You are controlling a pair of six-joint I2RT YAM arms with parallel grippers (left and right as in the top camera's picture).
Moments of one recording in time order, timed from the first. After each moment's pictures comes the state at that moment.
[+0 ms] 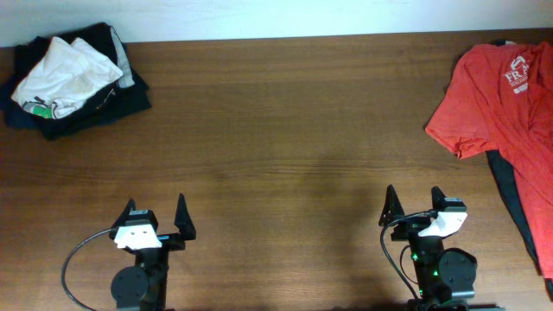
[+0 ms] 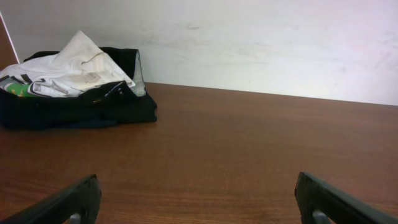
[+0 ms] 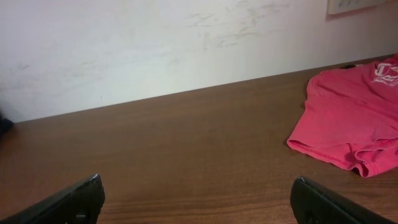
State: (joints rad) left arm 0.04 0.01 0.01 -0.08 0.00 -0.10; right arm 0.01 0.01 0.01 -0.07 -0.01 0.20
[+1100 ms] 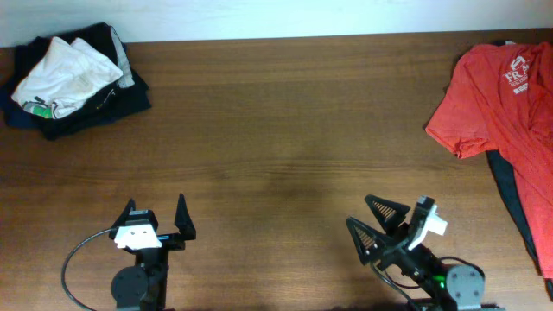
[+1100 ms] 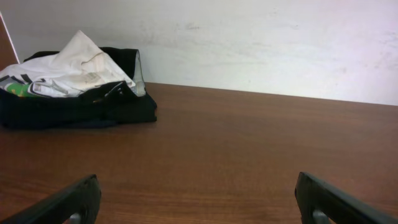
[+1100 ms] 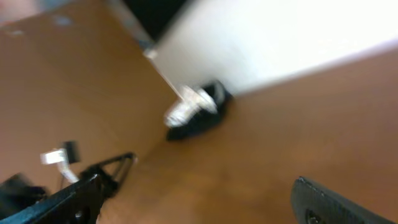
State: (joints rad) left arm 0.04 0.01 0.01 -0.08 0.00 -0.10; right arm 0.01 0.01 0.01 0.19 -0.76 0.73
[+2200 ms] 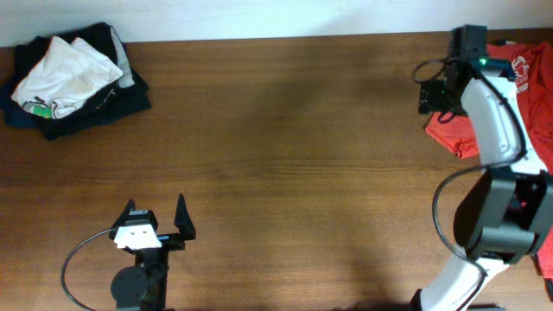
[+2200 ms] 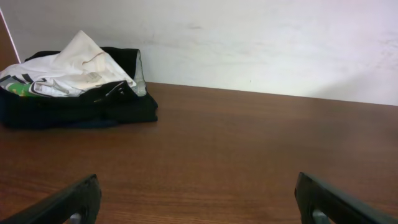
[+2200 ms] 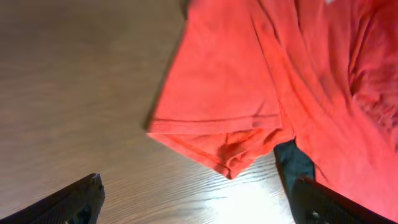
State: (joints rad) left arm 0.04 0.01 0.01 -0.08 0.00 -0.10; right arm -0.17 2.00 1.74 -0.95 0.30 0.02
